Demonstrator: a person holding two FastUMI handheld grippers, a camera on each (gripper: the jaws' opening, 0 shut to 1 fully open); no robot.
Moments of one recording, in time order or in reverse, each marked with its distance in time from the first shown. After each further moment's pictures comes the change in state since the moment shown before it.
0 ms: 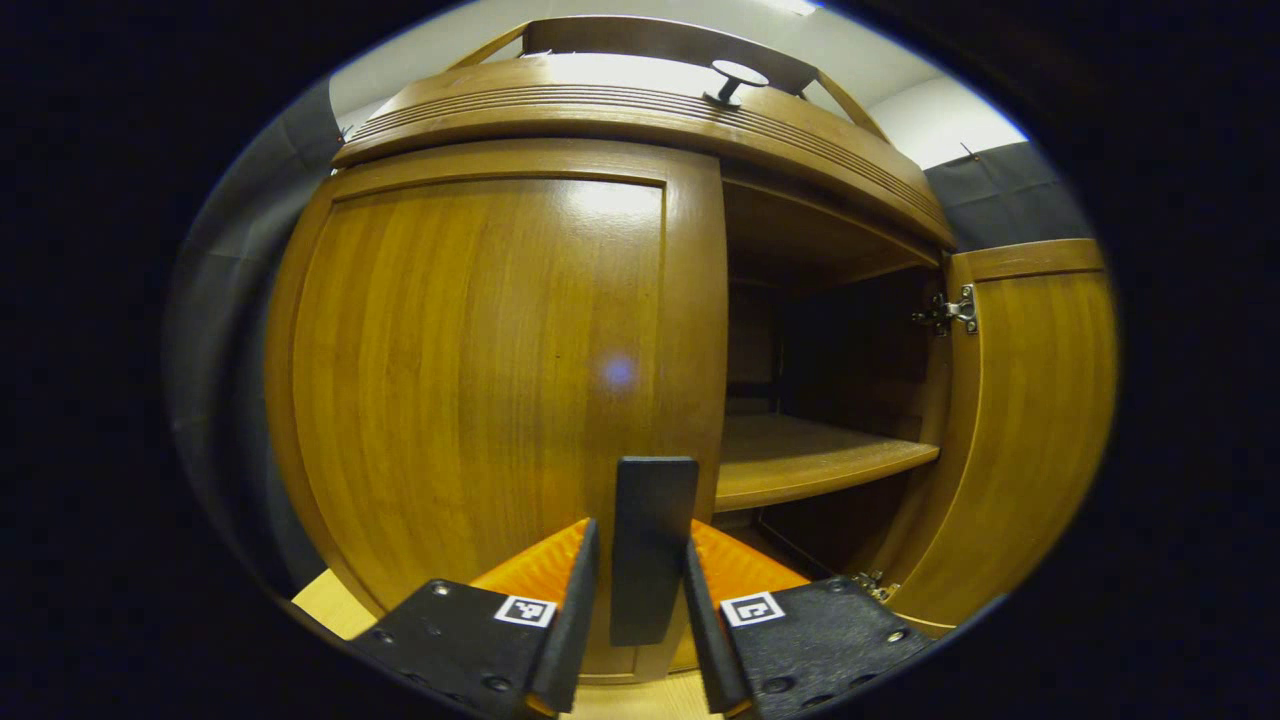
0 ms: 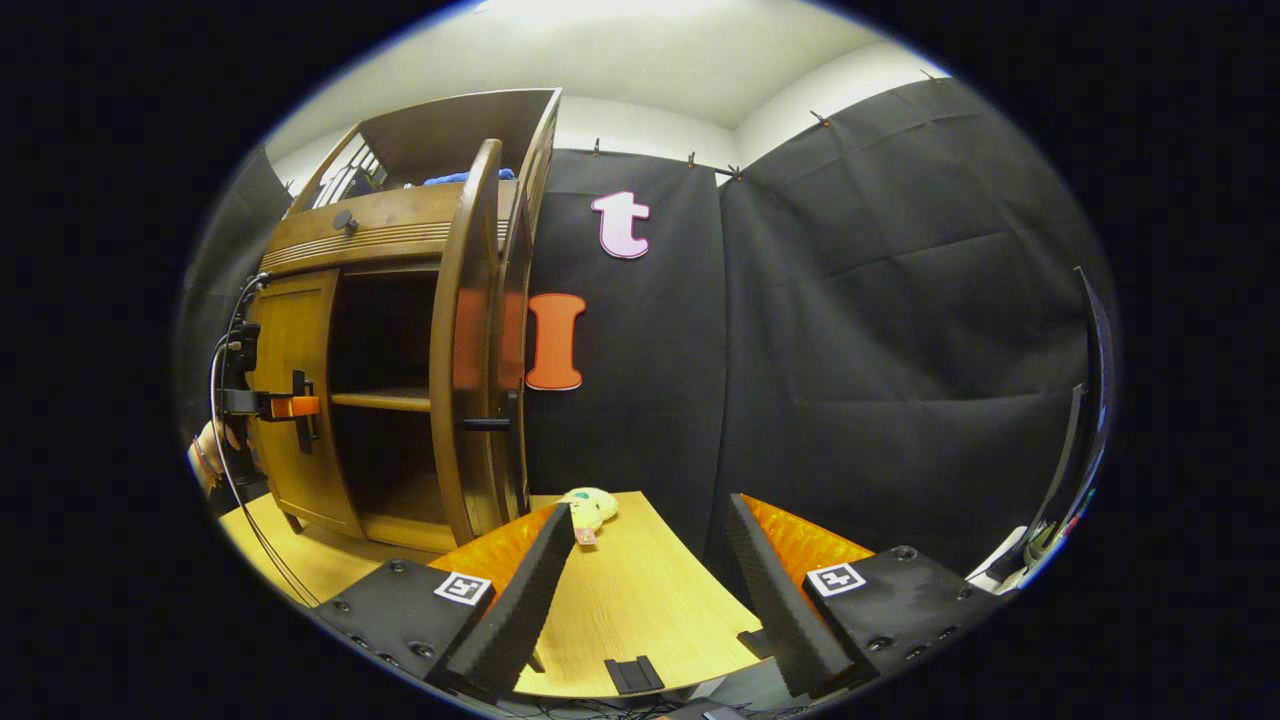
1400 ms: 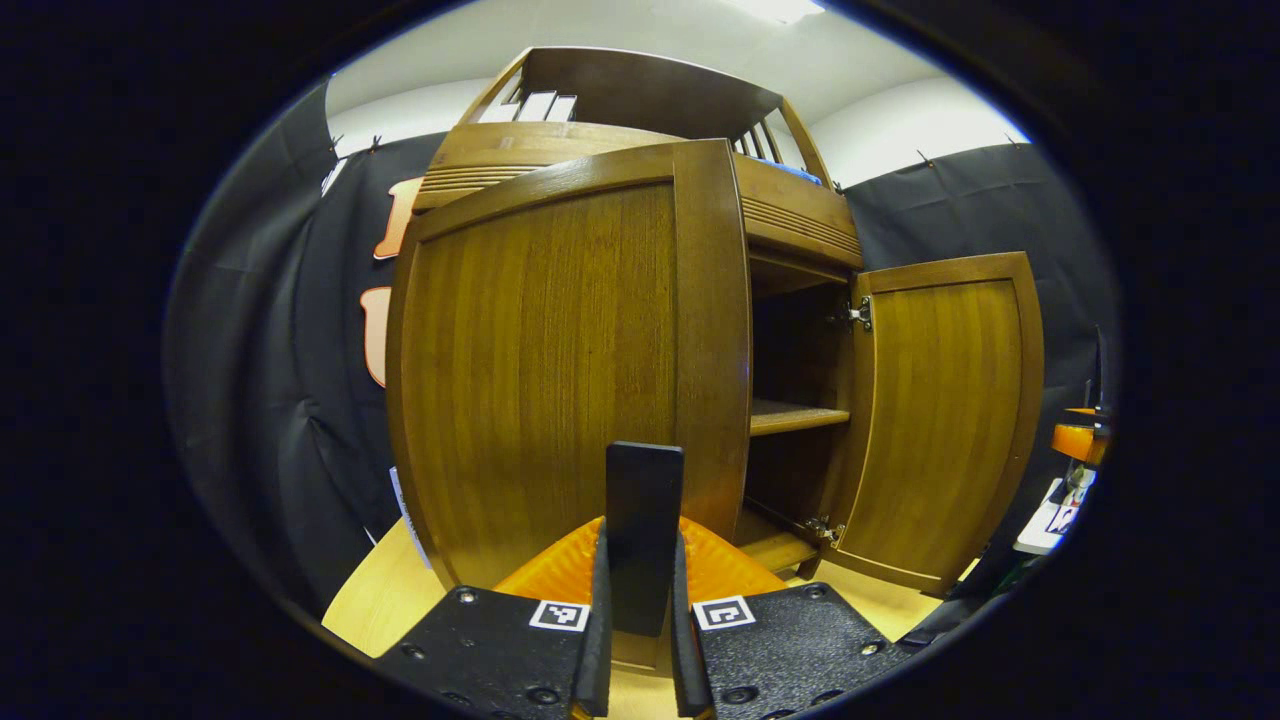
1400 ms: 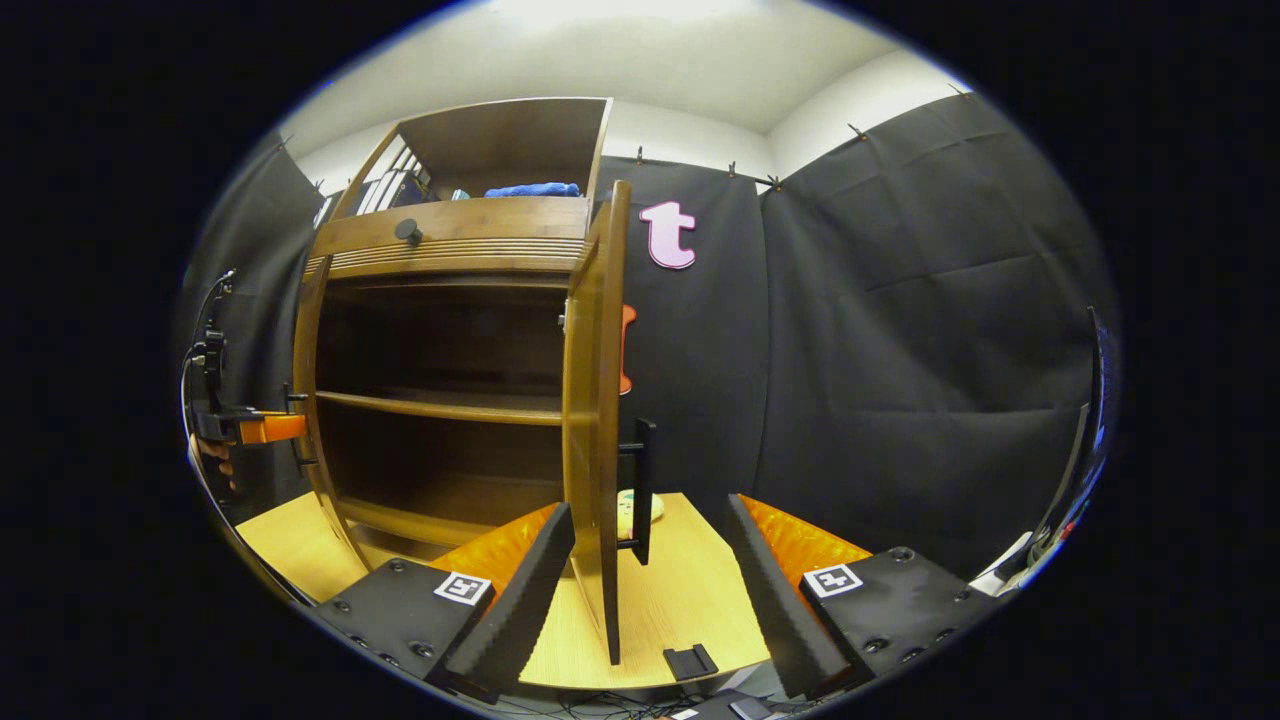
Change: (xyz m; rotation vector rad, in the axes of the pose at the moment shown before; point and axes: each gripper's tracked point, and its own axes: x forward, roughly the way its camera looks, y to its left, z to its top) left arm -0.152 0.036 0.004 0.033 0.012 -0.106; right arm -0.043 0.078 0.026 -0.025 -0.008 0.083
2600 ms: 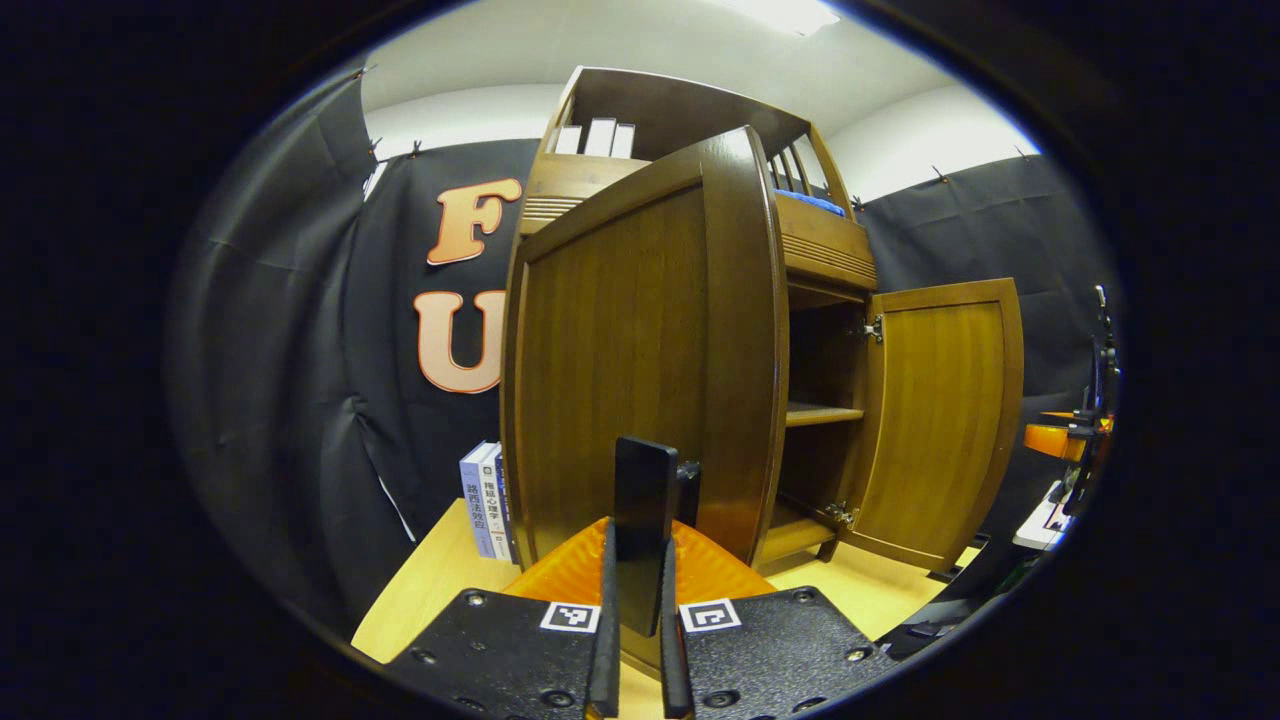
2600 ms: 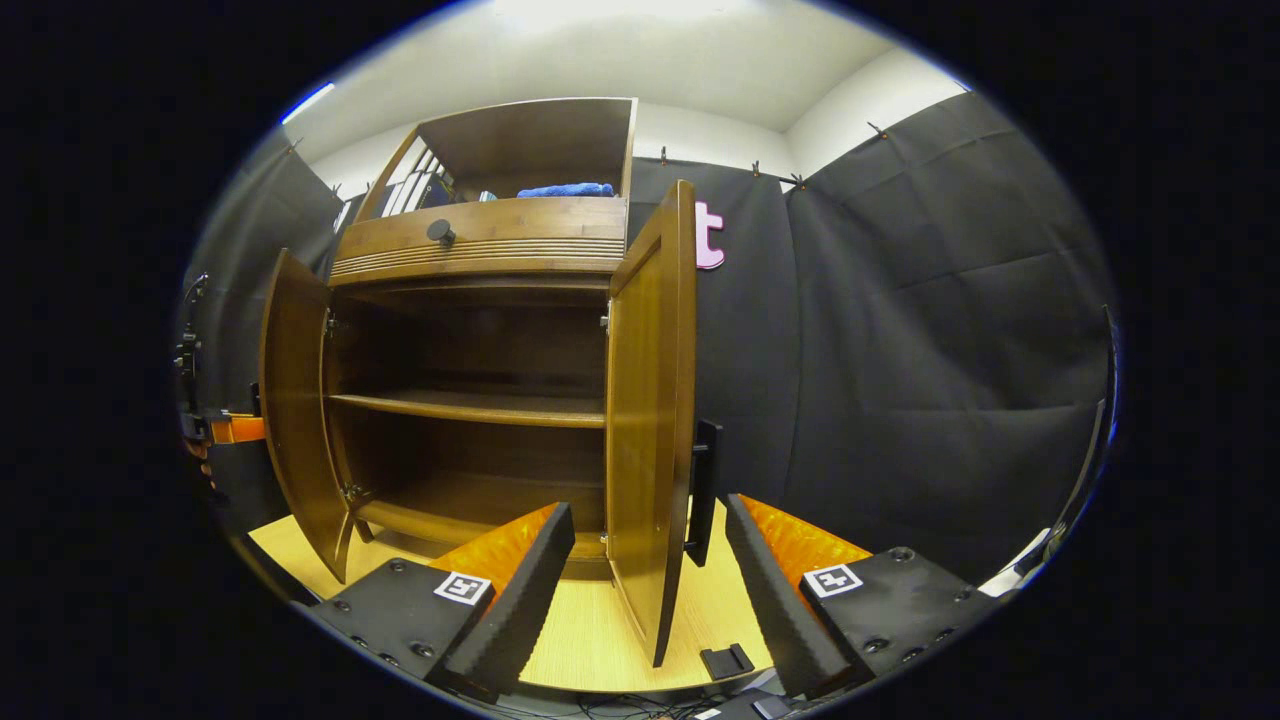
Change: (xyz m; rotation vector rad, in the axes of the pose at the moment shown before) left arm -0.086 0.070 -0.002 -0.015 -0.032 0.086; right arm 0.004 0.037 0.001 0.011 -0.001 0.069
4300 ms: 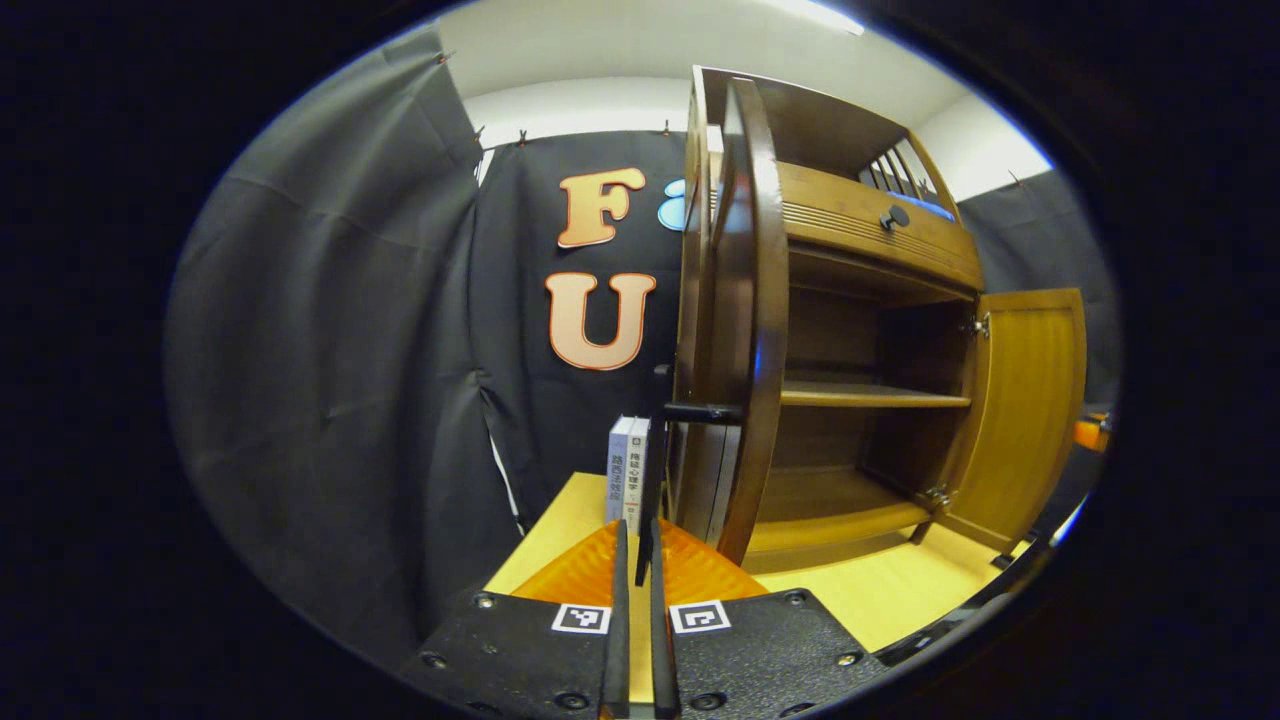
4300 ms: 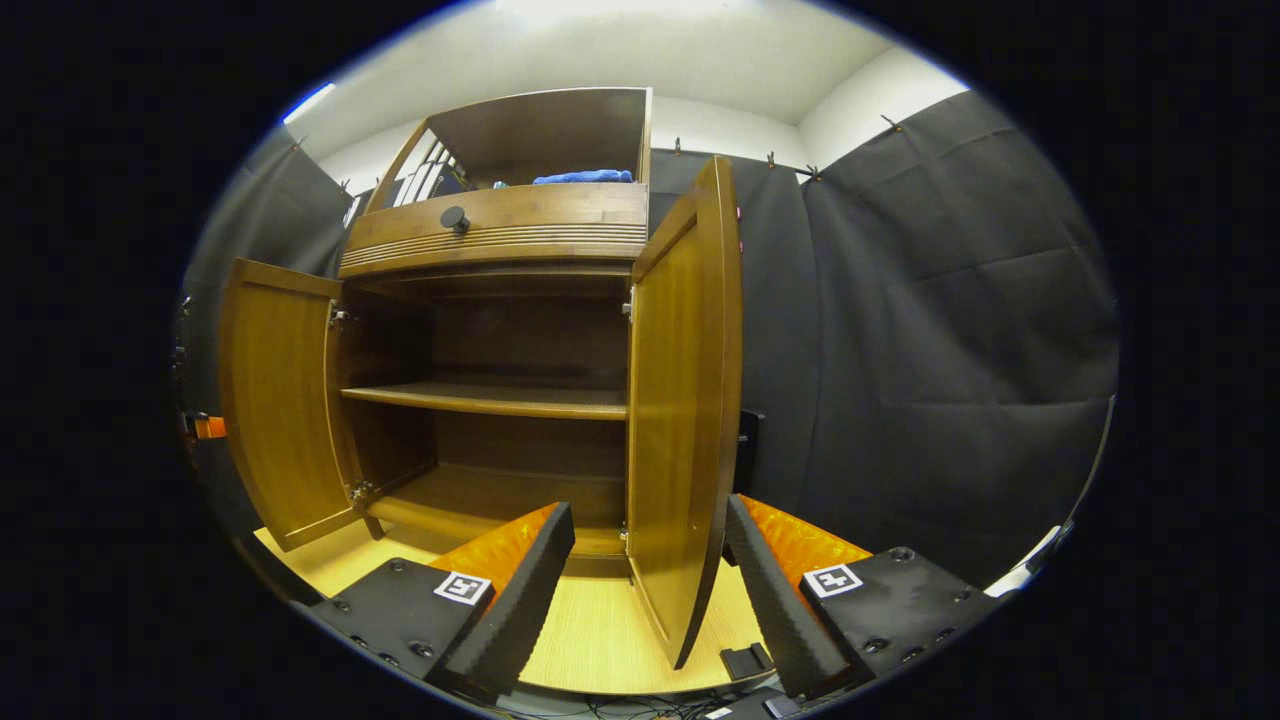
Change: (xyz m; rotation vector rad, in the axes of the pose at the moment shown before) left arm -0.071 0.148 -0.032 -0.048 0.058 0.285; right arm 0.015 0.018 -0.012 0.006 0.031 0.035
